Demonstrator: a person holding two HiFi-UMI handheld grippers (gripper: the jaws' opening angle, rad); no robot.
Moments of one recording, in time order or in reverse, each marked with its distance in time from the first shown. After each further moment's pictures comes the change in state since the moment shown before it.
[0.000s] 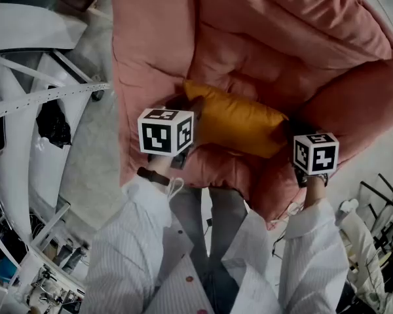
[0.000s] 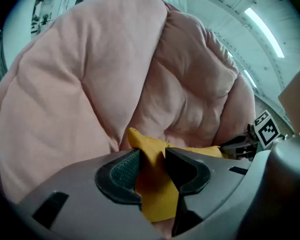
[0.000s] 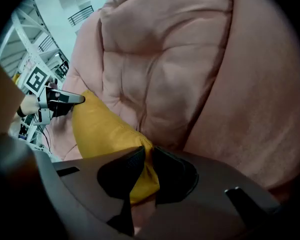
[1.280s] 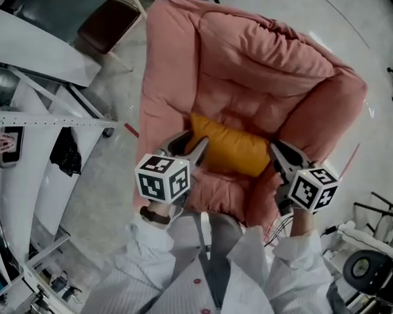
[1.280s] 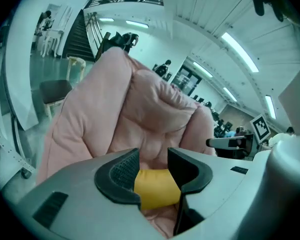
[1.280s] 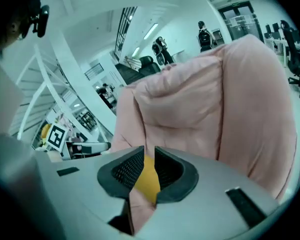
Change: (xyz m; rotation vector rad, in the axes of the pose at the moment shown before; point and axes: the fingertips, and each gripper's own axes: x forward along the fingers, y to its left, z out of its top) left arm -0.139 -0.061 0.046 0.043 -0.246 -0.160; right arm -0.155 0.106 0.096 0.200 -0.510 0.240
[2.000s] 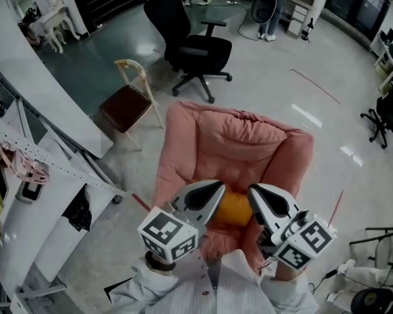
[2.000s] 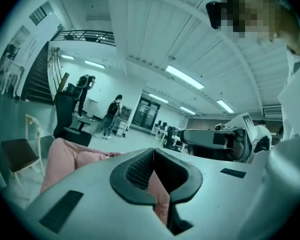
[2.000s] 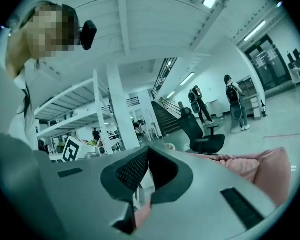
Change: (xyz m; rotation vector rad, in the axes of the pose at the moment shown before) left arm -0.176 -0.217 0.158 0.351 -0.401 -0.331; right arm -0.188 0.231 0.165 -0.323 -0.493 0.247
